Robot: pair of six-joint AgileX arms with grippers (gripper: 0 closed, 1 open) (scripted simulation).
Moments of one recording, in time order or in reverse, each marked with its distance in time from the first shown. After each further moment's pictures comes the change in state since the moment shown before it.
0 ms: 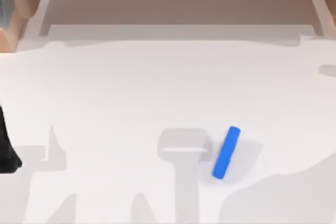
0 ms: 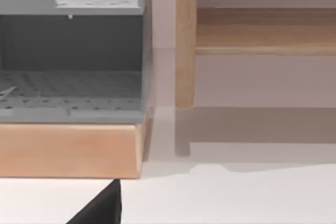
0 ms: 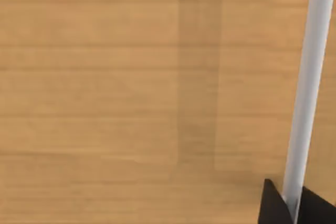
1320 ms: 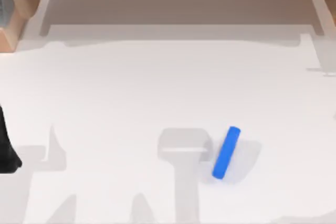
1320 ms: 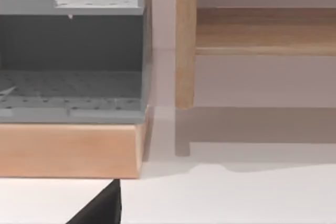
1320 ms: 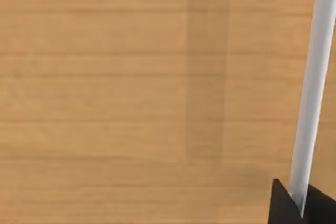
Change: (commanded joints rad) left arm 0.000 0.000 0.000 0.000 0.000 0.000; right arm -0.120 -0.183 -0.434 0.244 -0.122 0.006
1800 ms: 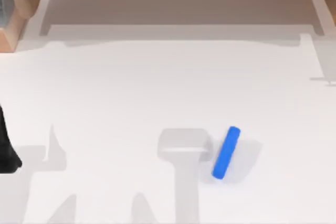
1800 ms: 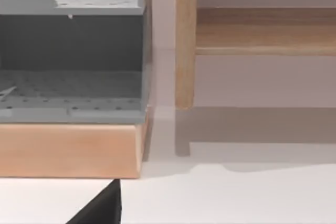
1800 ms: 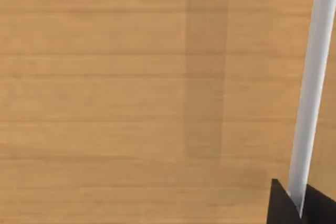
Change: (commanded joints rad) left arm 0.000 0.000 0.000 0.000 0.000 0.000; right arm -0.029 -0.032 -0.080 0.051 -0.030 0.000
